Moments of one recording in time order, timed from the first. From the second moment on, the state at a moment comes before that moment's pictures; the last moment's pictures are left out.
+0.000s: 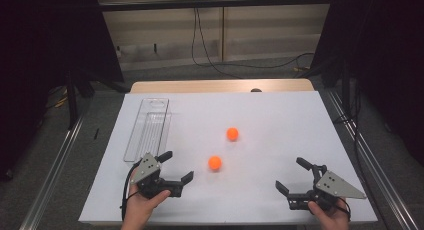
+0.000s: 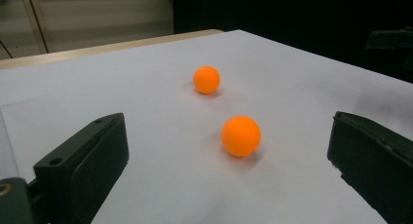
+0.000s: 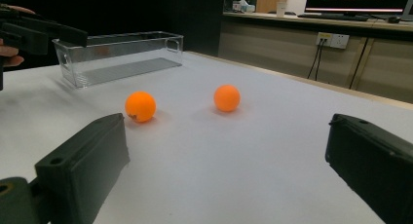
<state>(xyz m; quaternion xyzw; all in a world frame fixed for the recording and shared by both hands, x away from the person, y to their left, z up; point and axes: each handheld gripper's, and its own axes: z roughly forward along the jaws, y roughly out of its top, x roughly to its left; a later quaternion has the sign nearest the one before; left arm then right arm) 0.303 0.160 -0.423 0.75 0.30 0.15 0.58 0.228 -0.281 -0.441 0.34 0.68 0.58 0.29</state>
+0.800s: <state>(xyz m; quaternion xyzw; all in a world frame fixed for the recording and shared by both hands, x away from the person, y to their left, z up) 0.310 0.146 -0.425 0.76 0.30 0.14 0.56 0.227 -0.282 -0.441 0.34 0.68 0.58 0.30</state>
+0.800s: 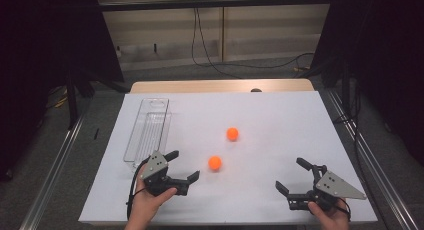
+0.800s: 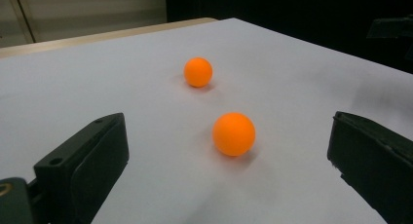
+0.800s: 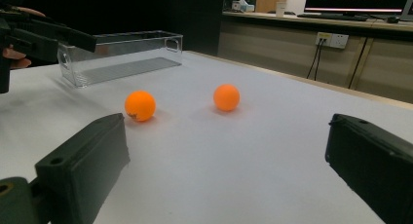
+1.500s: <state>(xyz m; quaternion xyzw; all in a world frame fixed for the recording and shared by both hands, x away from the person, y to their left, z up) 0.313 0.139 -0.428 0.78 0.29 0.13 0.54 0.227 -0.281 -0.441 0.34 0.68 0.58 0.30</state>
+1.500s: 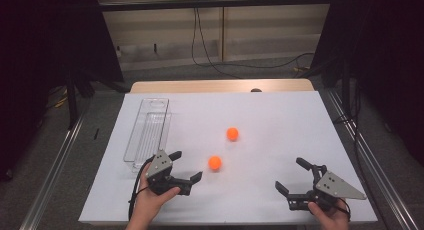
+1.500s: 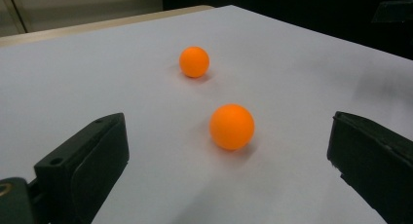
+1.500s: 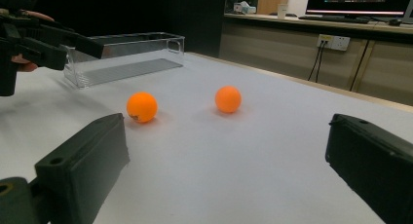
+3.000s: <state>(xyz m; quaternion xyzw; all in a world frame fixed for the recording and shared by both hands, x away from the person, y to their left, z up) 0.321 0.126 -0.433 0.80 0.29 0.12 0.51 0.227 -0.281 -0.441 0.34 0.68 0.58 0.29</state>
